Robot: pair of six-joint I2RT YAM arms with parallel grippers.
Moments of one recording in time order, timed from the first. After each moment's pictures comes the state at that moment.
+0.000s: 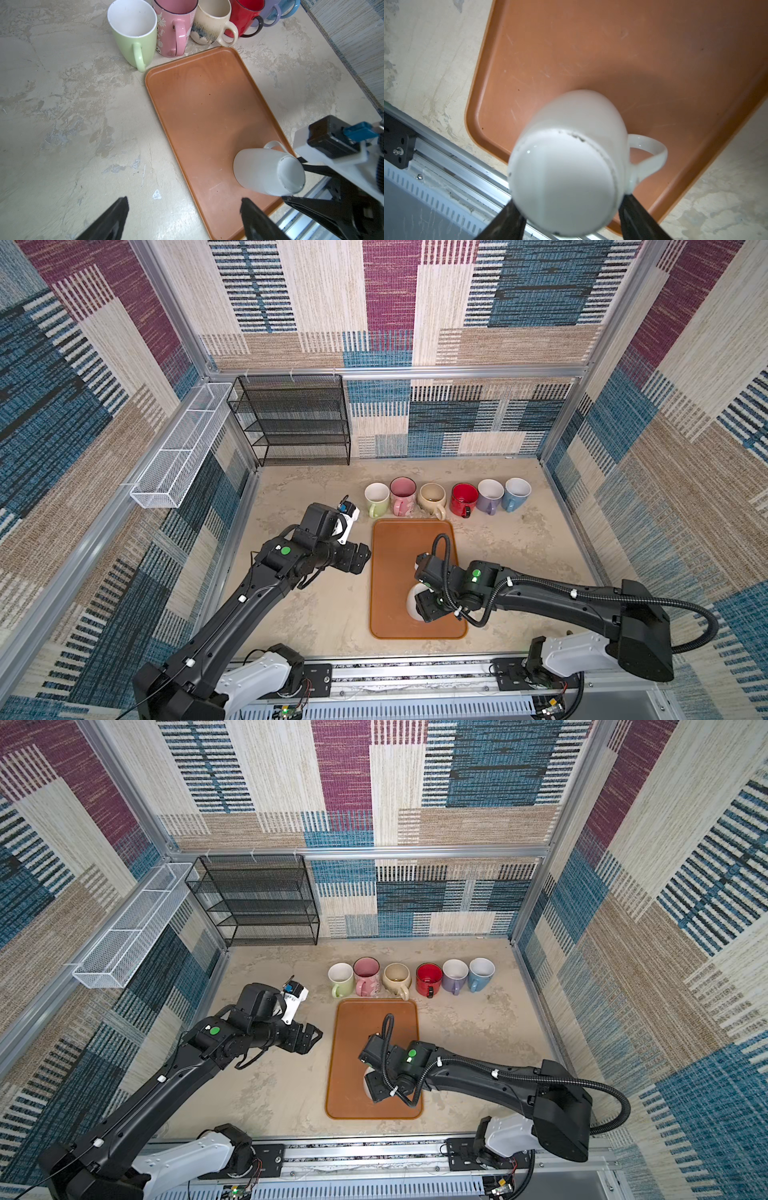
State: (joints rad) left arm -0.50 1.09 1.06 -0.85 0.14 -0.12; right arm 1.06 1.38 0.95 -0.79 0.03 0.65
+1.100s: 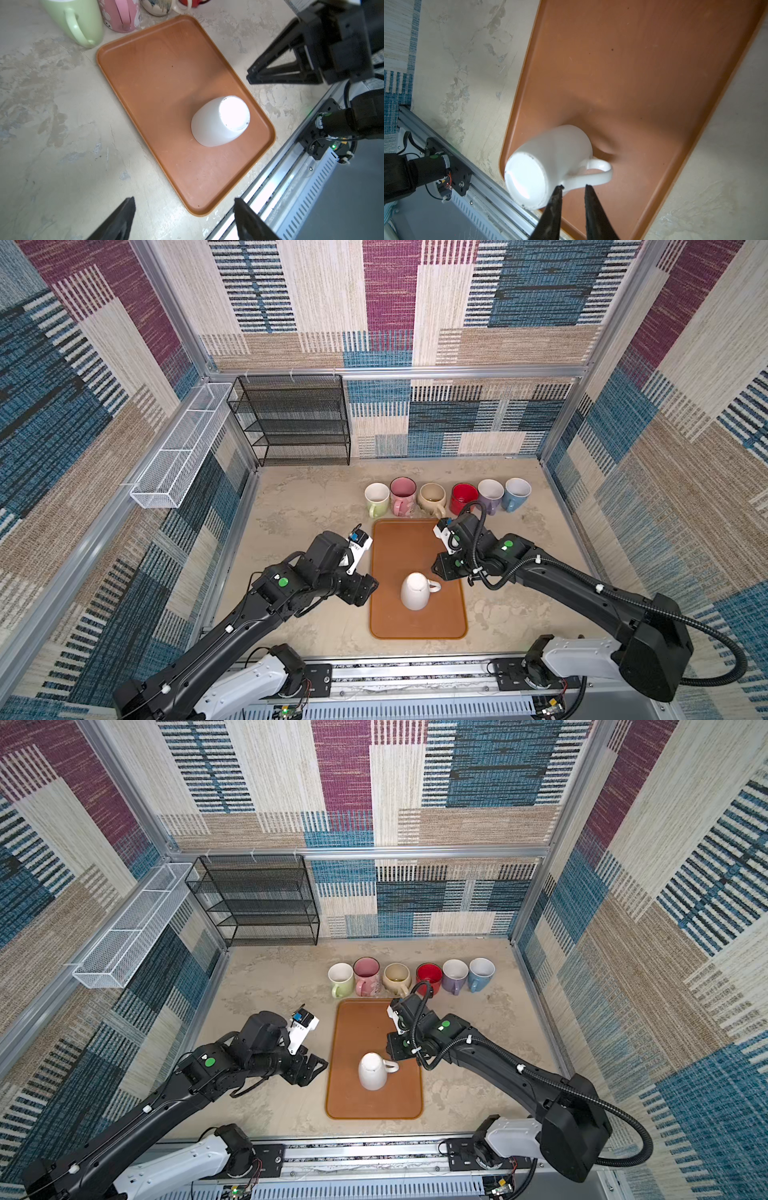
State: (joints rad) left arm -0.73 0.93 0.89 -0.85 0.13 -0.20; right arm 0.70 1.31 0.97 -0.69 -0.20 0.46
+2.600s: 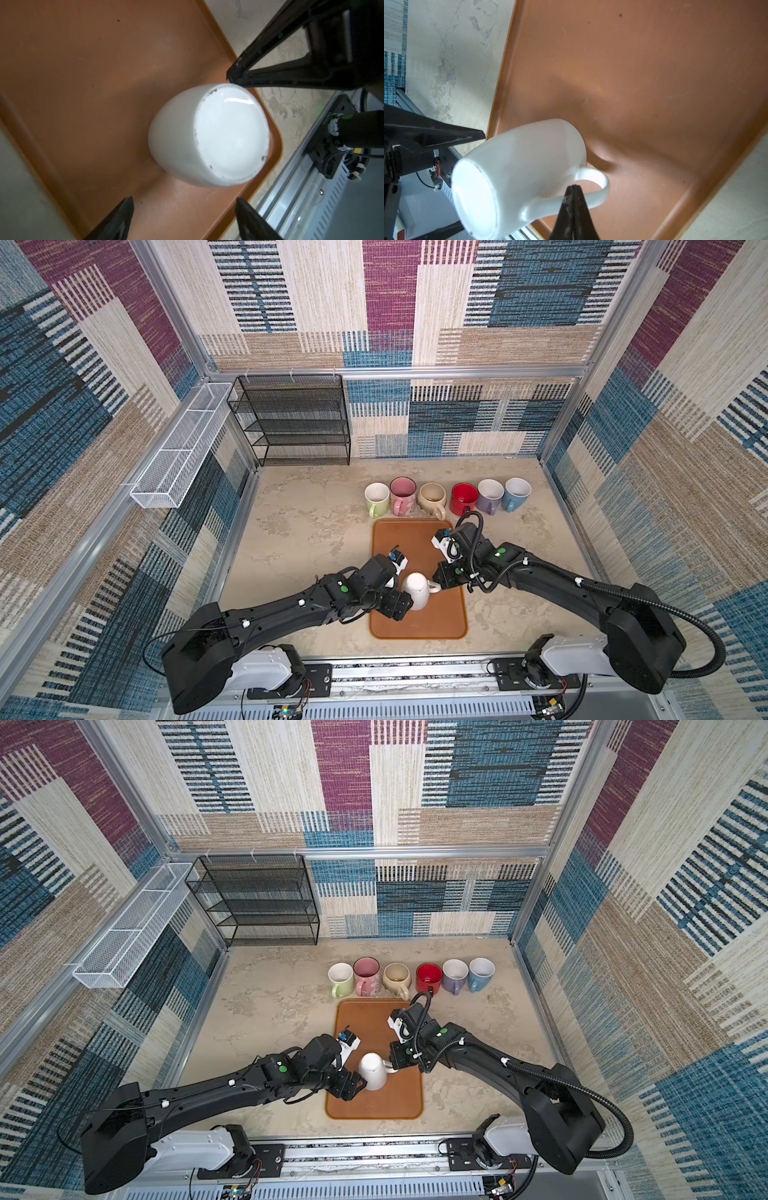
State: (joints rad) left arm -0.96 1.27 0.70 -0.34 0.08 -0.43; right arm 0.65 1.32 0.79 -0.52 -0.32 0.41
